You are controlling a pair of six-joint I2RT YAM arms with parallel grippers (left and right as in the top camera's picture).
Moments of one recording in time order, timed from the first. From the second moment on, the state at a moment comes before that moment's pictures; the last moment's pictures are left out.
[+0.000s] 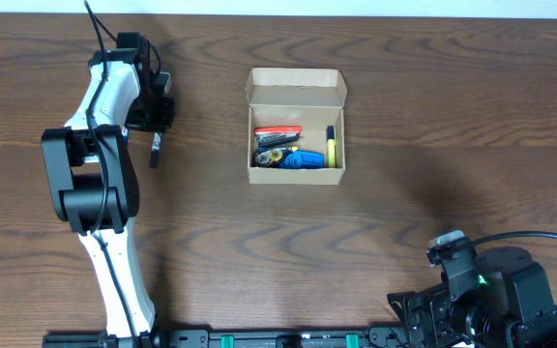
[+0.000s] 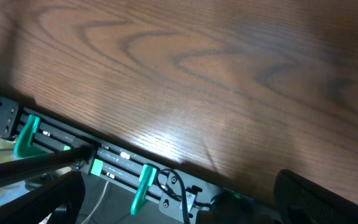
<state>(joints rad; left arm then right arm) 0.05 2.32 1.84 -1.04 0.02 0.13 0.38 0.59 1.09 -1.56 -0.16 0.15</state>
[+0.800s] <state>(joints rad) -0.30 1.88 1.91 -1.19 0.02 -0.11 0.38 0.59 1.09 -1.56 -0.16 0.15</state>
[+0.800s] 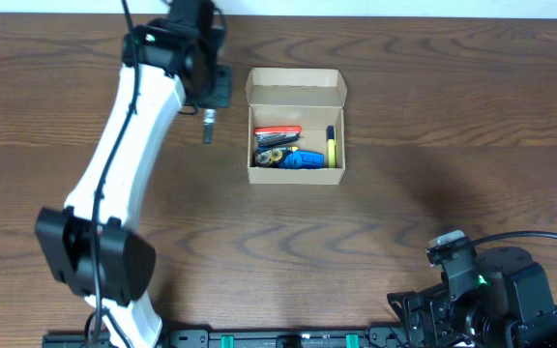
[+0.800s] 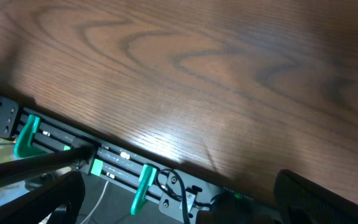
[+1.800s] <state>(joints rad) -0.63 2.10 1.90 -1.11 0.02 0.98 0.38 0.59 1.09 -1.56 -0.16 0.15</state>
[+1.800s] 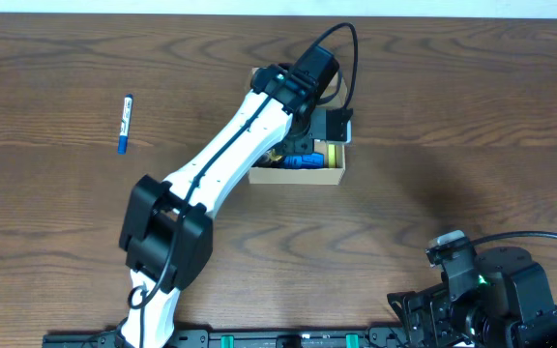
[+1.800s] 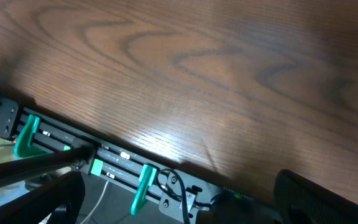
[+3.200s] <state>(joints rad) -0.33 1.67 1.89 -1.18 -0.13 0.51 0.38 0.59 1.09 -1.56 -0.16 0.15</state>
